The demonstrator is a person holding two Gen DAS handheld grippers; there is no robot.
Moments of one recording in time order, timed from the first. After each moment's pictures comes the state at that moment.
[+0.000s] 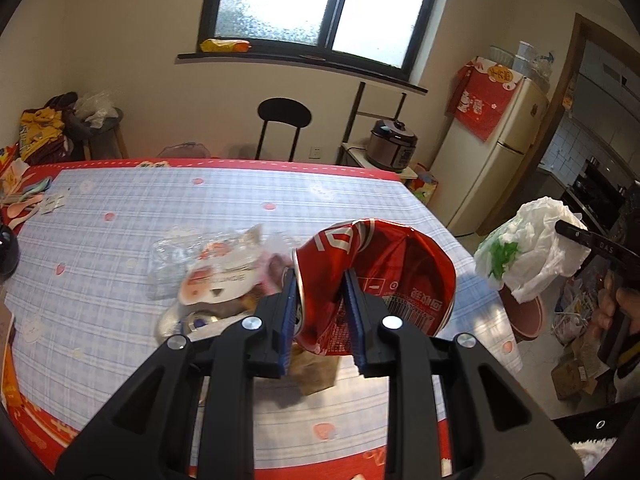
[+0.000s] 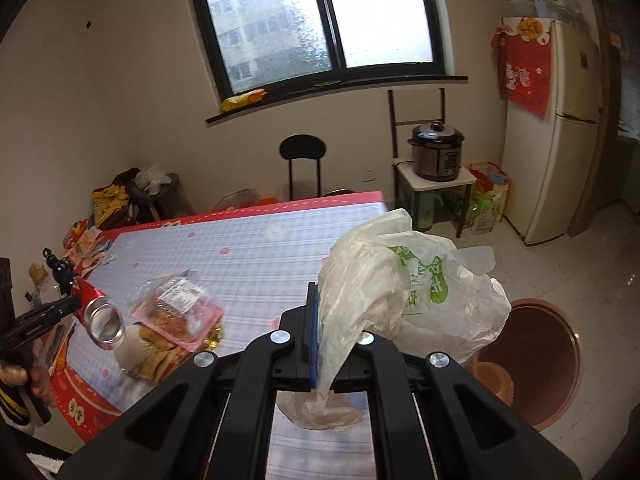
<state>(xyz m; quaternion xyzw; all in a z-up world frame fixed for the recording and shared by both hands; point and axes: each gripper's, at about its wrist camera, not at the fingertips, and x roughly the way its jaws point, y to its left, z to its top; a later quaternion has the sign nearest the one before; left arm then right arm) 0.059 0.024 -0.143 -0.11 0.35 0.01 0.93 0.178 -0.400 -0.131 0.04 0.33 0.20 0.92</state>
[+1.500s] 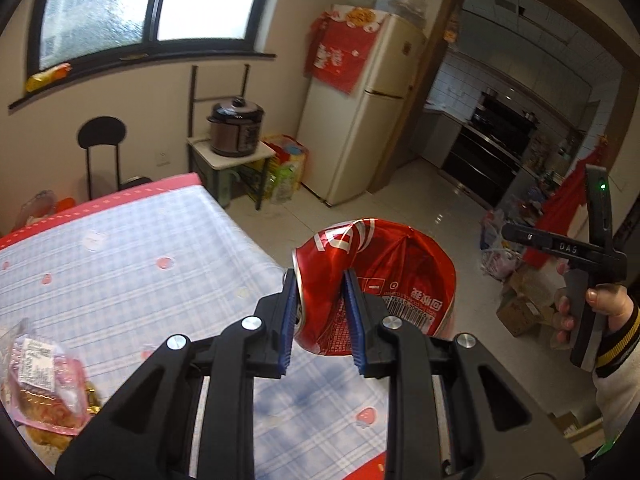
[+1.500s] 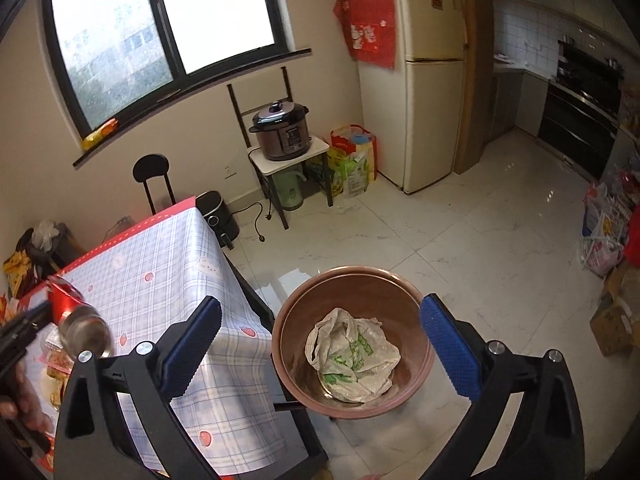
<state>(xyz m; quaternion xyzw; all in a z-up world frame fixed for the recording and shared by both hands) 0.219 -0.264 -0.148 -0.04 0.37 -0.22 0.90 0.203 -0.624 -0.151 0.10 0.38 -0.01 0.92</state>
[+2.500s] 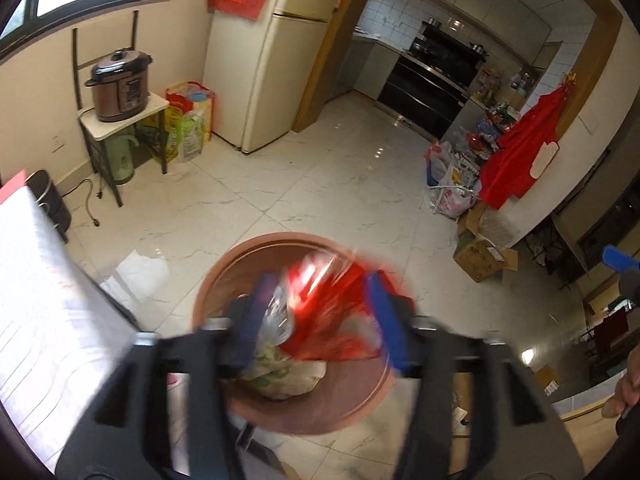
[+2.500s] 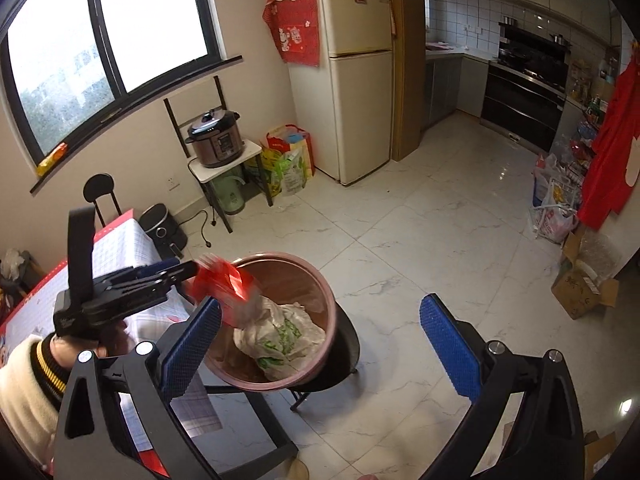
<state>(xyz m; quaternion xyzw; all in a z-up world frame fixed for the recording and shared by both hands) 0.346 -0.514 -0.263 0.00 0.44 -0.35 0.83 0.137 -0.723 -0.161 0.11 0.39 -0.11 0.91</state>
